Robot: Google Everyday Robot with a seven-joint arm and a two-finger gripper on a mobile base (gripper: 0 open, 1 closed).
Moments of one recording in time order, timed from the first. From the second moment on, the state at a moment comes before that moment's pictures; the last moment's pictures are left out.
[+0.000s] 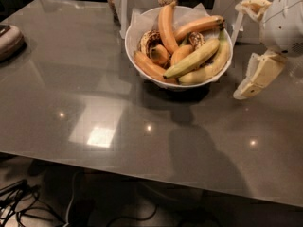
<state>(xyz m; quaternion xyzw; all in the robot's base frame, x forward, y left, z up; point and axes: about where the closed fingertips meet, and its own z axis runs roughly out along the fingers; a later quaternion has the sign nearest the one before) 0.503 -0.186 0.994 -0.65 0.66 -0.05 0.36</state>
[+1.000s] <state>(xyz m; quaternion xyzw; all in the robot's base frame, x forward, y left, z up) 0.541 -0.159 1.017 -0.73 0.54 -0.11 0.41</state>
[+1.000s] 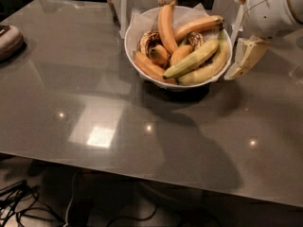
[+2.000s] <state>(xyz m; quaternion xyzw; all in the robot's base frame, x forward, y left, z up) 0.578 -0.159 0.997 -0.83 0.42 -0.19 0.31</state>
